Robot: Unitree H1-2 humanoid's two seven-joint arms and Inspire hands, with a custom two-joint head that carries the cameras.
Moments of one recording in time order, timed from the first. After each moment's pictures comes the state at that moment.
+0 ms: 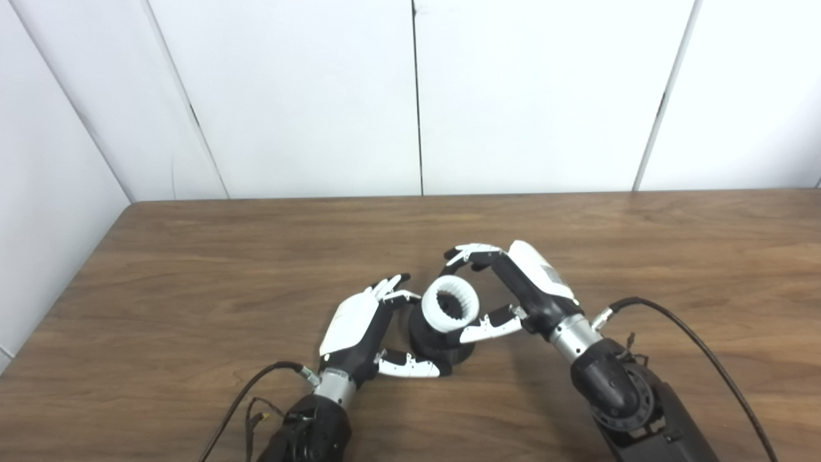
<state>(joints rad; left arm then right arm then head) -0.17 0.14 -0.31 0.06 0.67 0.07 0.04 -0.35 -0.16 0.32 0.01 -0.56 -0.02 0.15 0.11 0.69</state>
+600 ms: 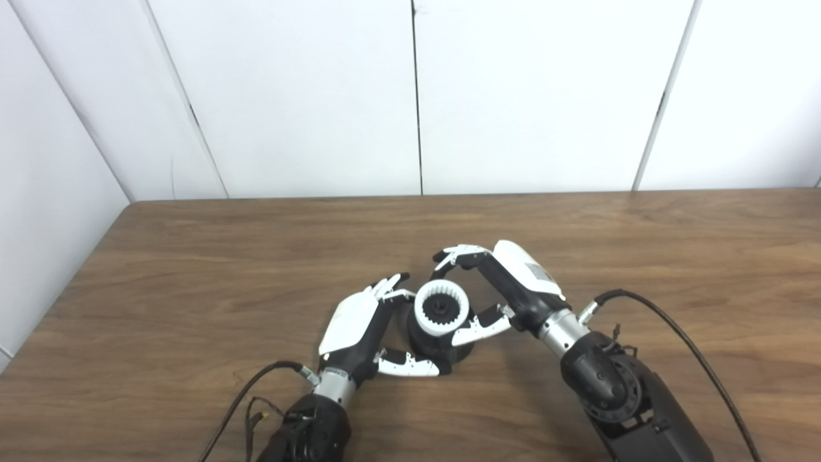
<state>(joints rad) -0.17 0.14 -0.31 0.06 0.67 0.07 0.04 -0.39 -0.16 0.35 0.04 -0.58 -0.01 0.16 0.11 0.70</state>
